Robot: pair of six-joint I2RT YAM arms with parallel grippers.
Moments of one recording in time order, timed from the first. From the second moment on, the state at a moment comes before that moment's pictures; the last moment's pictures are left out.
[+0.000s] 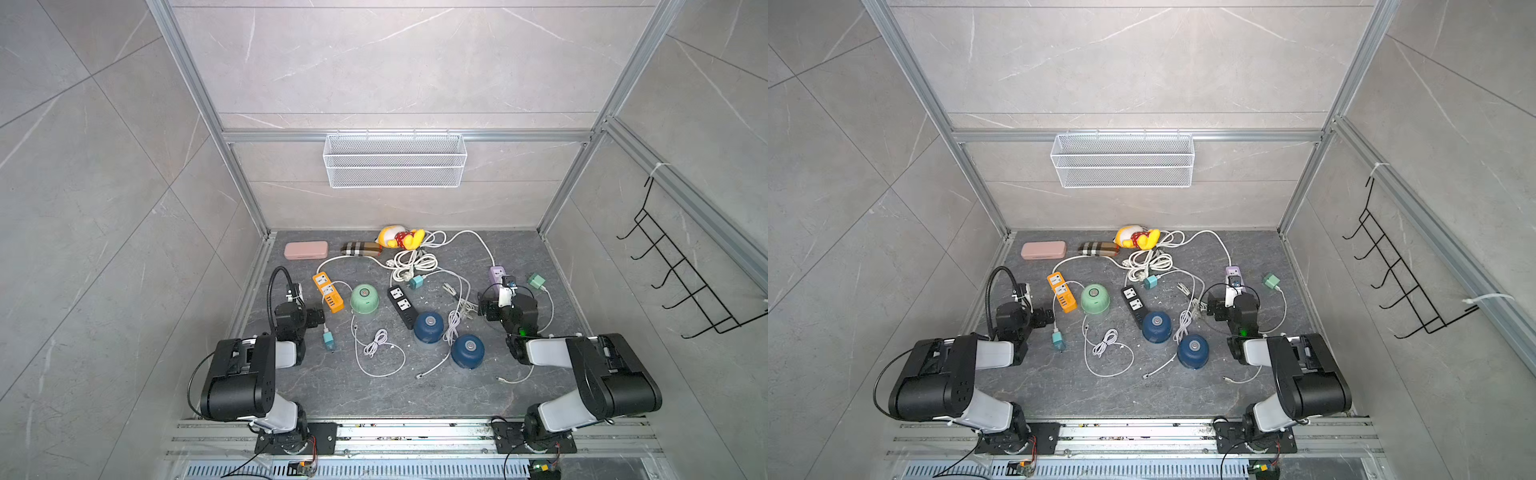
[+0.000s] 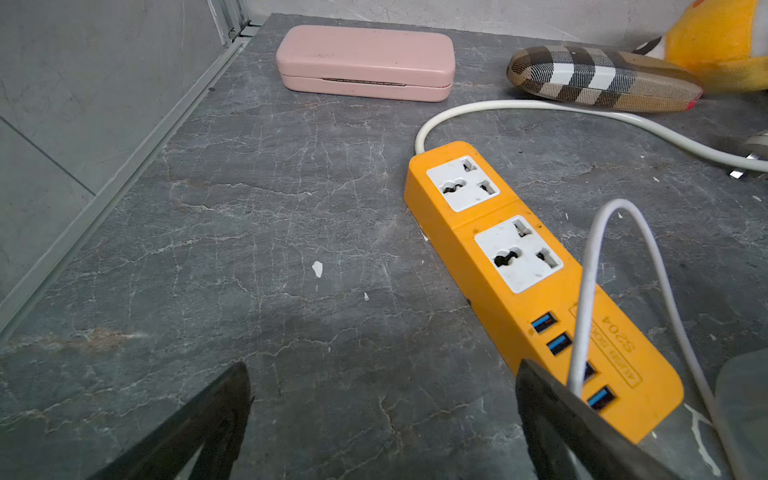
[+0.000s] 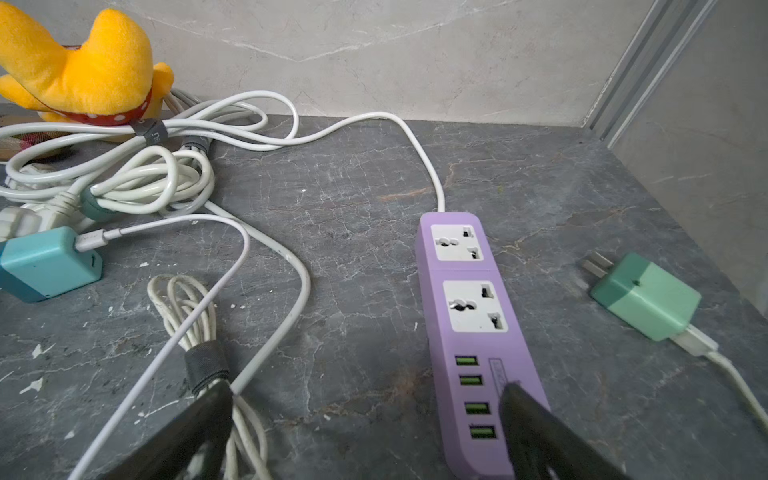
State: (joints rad) left arm 0.06 1.52 0.35 0.69 0.01 -0.02; right arm 0.10 1.52 0.37 0.79 0.03 -0.01
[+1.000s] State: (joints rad) left arm 0.06 1.40 0.46 0.43 -0.09 -0.07; right arm 0.10 1.38 0.36 0.68 0.14 0.03
